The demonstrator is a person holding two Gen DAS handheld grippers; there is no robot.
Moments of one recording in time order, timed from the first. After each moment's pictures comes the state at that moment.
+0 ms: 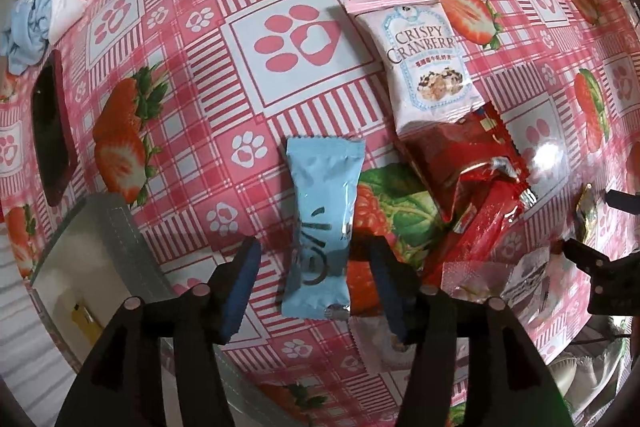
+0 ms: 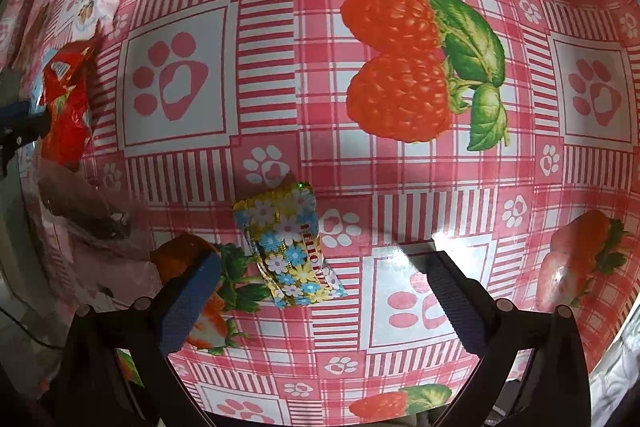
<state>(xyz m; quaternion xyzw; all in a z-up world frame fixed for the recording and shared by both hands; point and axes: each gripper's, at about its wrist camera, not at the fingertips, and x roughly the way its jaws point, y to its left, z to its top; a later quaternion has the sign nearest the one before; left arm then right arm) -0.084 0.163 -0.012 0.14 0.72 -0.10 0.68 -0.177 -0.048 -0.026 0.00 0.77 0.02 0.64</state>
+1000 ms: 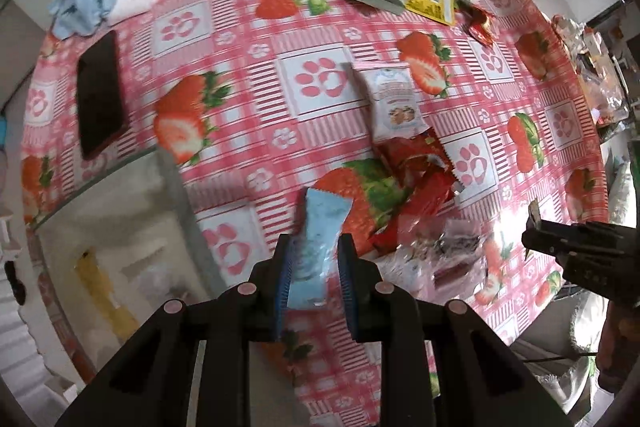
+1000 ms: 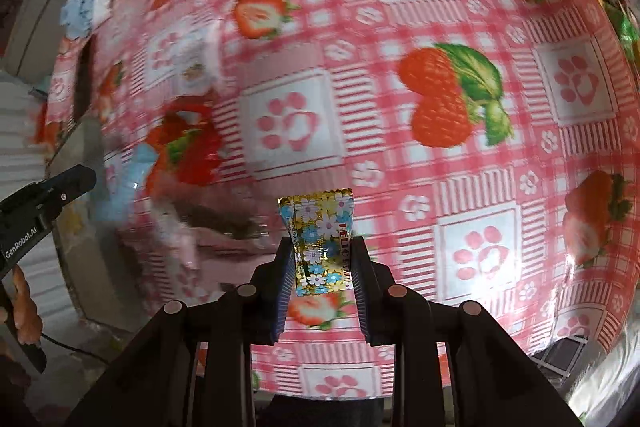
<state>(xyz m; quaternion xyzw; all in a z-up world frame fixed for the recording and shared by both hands) -0.123 0.212 0.077 0.04 0.67 -0.11 0.73 -0.164 -0.021 0.079 0.11 0.72 0.05 0.68</state>
